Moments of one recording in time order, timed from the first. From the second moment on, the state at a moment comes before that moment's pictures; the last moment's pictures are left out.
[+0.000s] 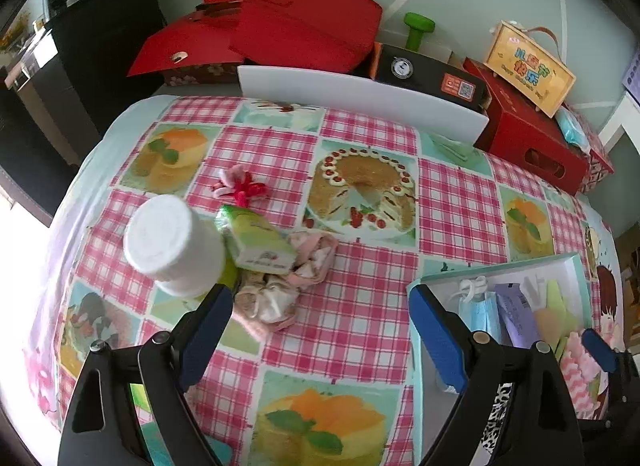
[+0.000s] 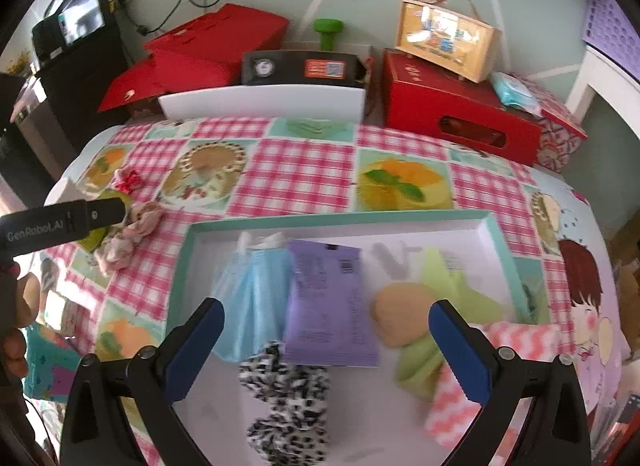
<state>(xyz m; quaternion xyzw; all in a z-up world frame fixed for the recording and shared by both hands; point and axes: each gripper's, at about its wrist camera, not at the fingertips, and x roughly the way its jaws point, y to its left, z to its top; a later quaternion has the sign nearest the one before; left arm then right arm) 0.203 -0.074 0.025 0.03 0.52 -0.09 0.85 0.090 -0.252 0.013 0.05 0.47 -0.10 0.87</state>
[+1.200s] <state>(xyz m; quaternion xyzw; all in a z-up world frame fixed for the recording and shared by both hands) 0.222 0.081 0.077 -0.09 0.50 -0.05 0.86 0.133 -0.135 0.004 0.02 0.46 0.02 0.89</state>
